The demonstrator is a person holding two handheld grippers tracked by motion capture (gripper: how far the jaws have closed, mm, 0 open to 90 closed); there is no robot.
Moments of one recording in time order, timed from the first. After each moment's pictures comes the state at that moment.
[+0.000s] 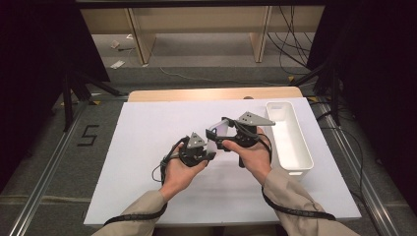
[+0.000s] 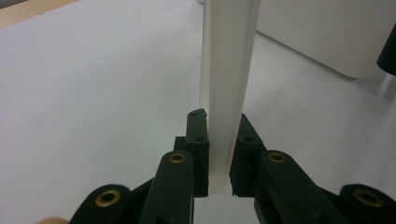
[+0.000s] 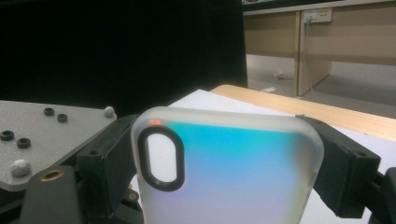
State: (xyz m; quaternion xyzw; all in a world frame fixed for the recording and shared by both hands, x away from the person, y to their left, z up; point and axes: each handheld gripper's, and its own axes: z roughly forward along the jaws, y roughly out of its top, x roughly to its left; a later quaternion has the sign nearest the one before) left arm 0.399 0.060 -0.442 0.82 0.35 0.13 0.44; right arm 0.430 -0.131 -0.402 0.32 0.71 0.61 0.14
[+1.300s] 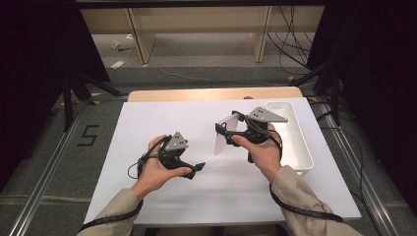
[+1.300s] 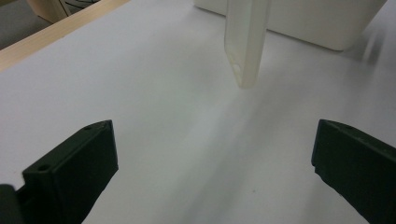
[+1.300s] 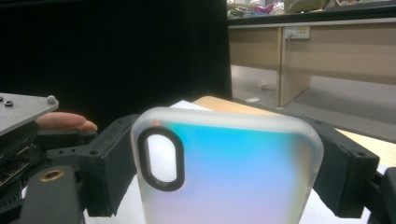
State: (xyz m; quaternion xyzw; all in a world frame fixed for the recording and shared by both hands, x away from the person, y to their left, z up) left arm 0.394 0.115 -0.430 0.84 0.28 0.15 0.45; right arm 0.430 -0.155 -0.384 0.32 0.70 0.61 0.18
